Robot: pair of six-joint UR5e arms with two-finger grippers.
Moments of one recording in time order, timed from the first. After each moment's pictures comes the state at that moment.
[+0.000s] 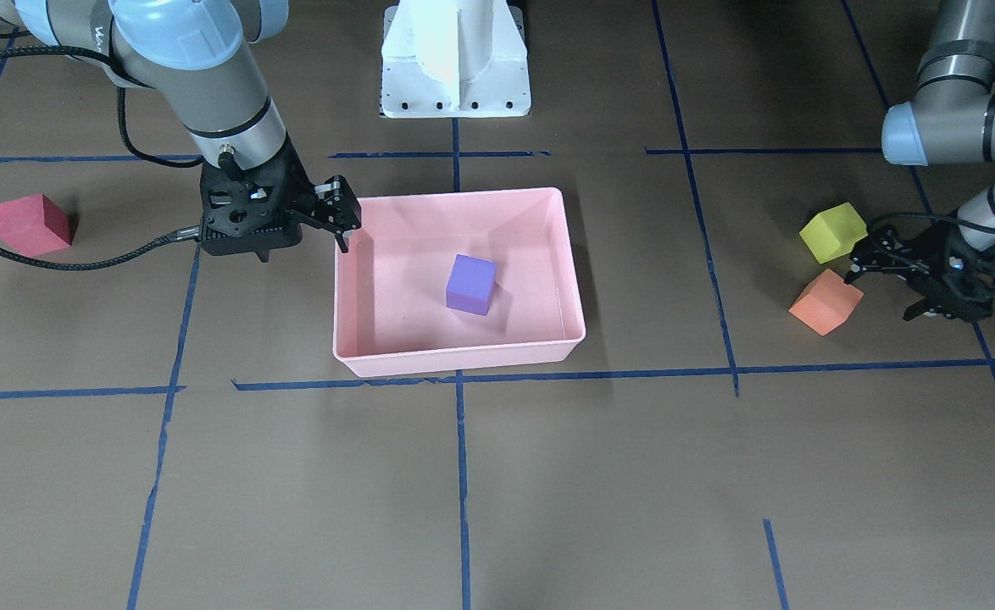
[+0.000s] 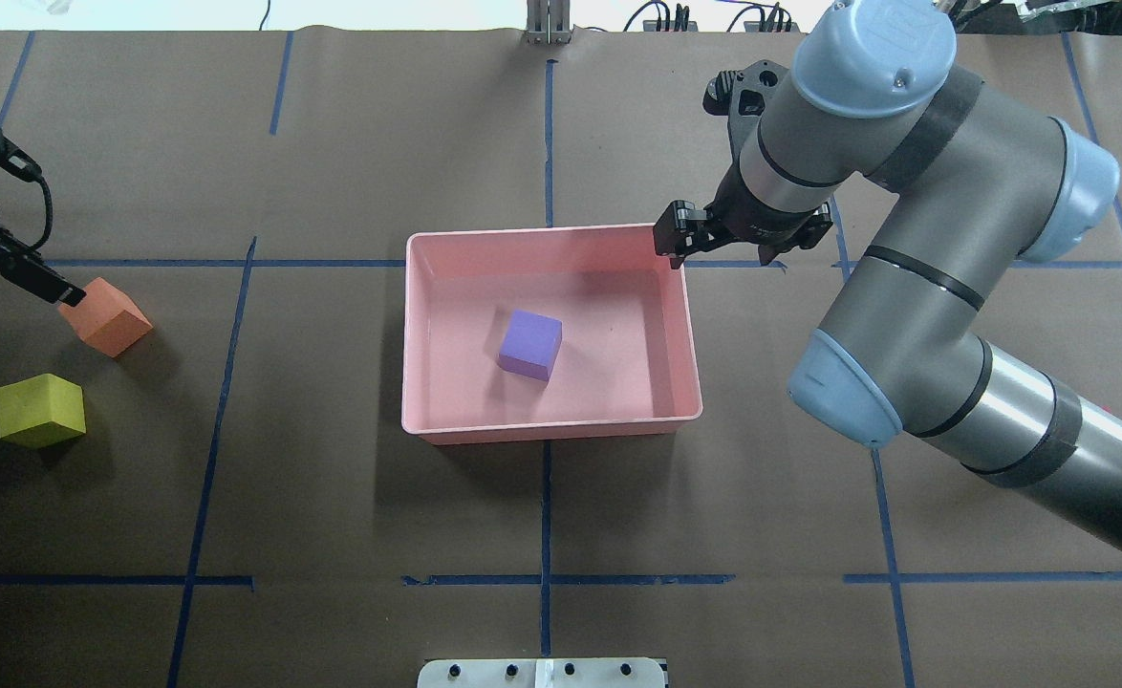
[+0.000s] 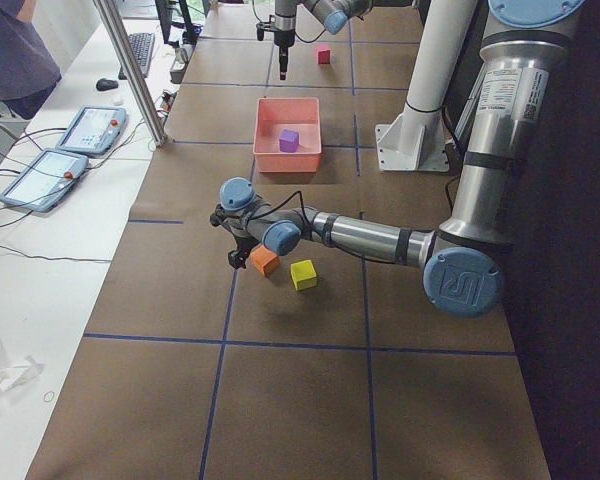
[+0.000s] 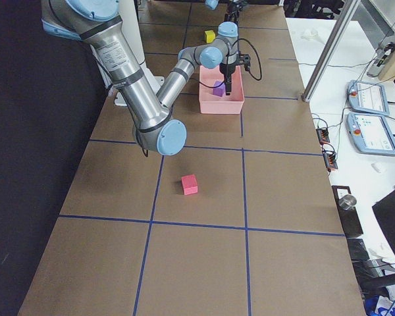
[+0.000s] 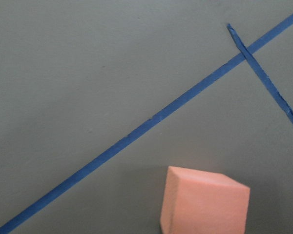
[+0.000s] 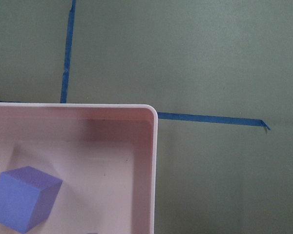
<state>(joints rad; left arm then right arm) -1.09 -1.71 -1.54 -2.00 -2.33 -0.07 0.76 -0.97 1.87 -1.73 2.02 0.97</state>
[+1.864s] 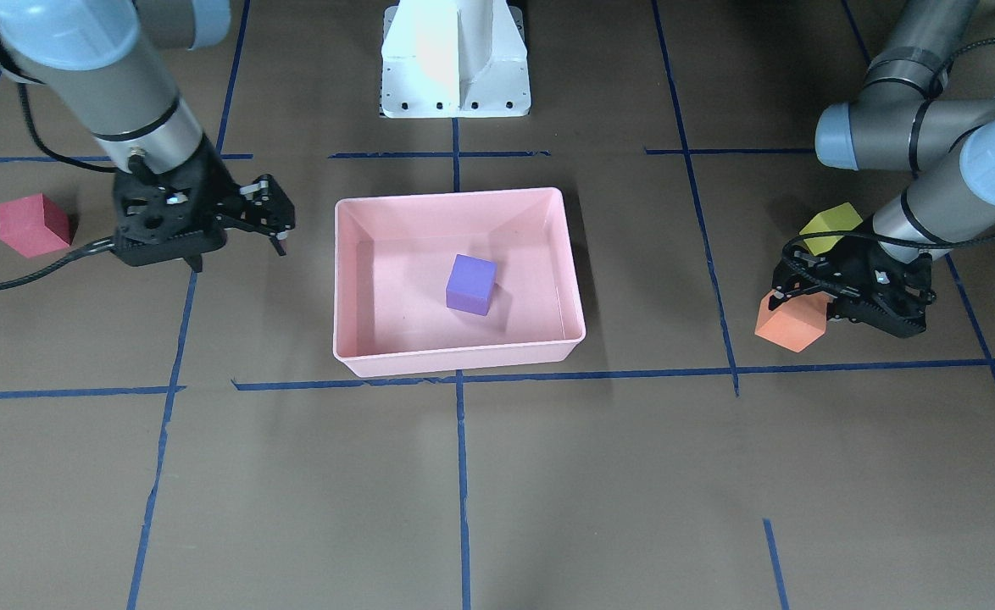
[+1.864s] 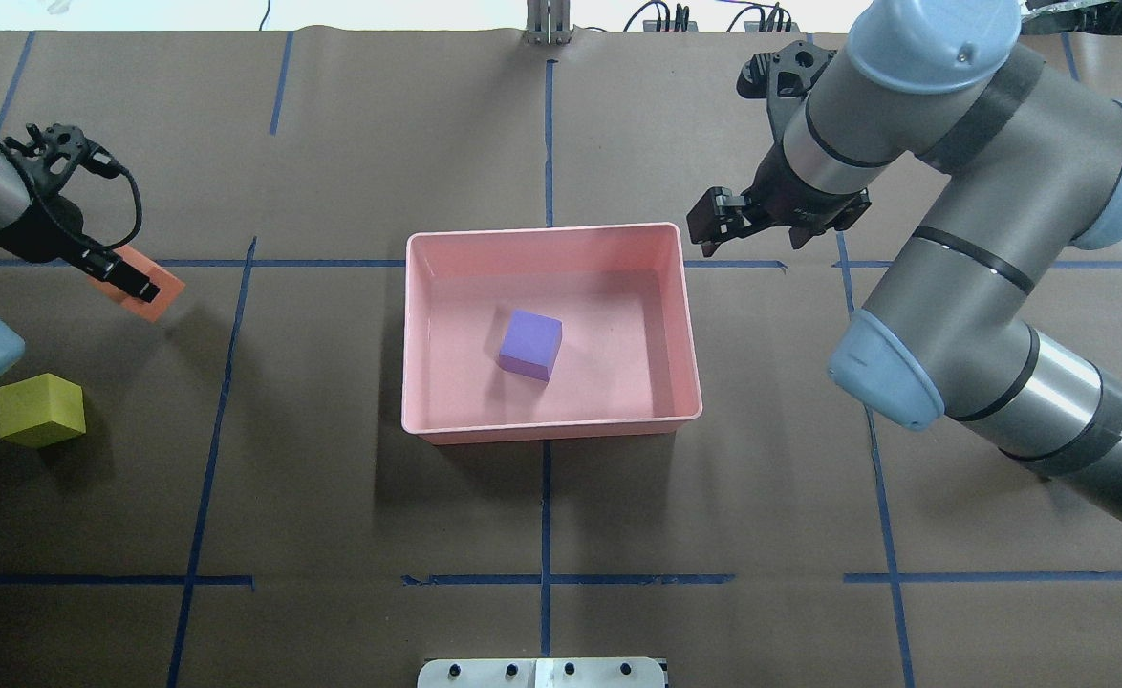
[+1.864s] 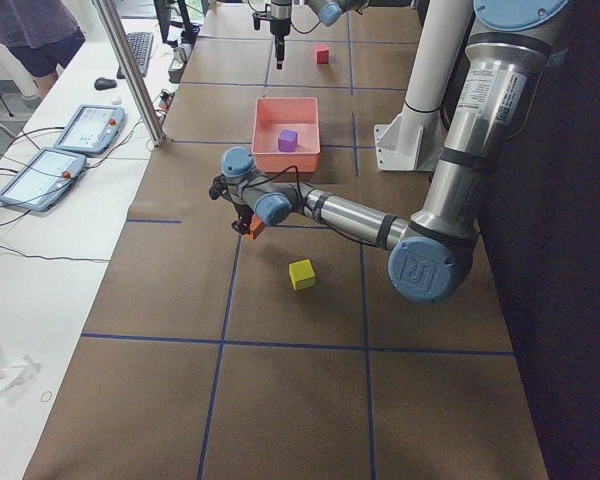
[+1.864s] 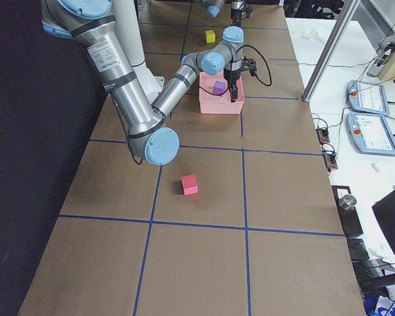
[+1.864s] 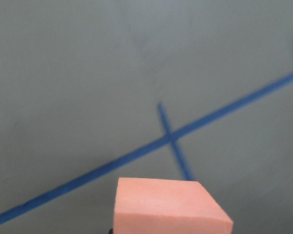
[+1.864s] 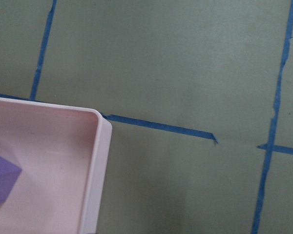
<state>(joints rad) -1.04 -1.91 -1.62 -1.93 -2.32 -0.54 0.89 -1.09 1.93 -1.73 2.11 0.72</state>
